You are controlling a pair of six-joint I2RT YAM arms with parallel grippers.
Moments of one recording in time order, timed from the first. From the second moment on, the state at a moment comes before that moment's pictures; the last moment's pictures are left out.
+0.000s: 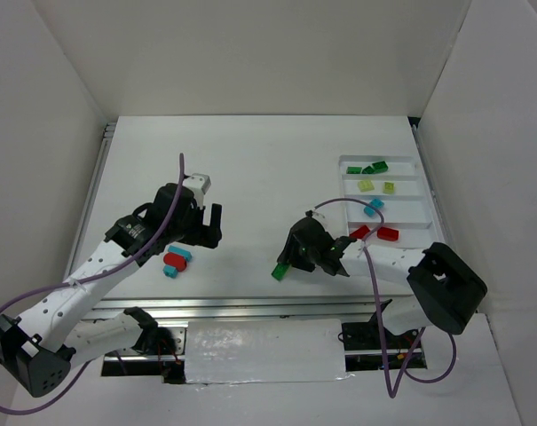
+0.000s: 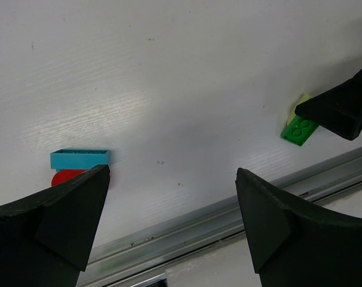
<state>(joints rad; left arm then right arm) -0.58 1.02 0.99 -0.74 -0.10 -0.32 0.79 1.39 0.59 -0.12 0.09 1.00</state>
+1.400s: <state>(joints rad) -0.91 1.13 1.01 -0.40 0.15 -0.34 0.76 0.98 0.85 -0.29 0.06 0.93</state>
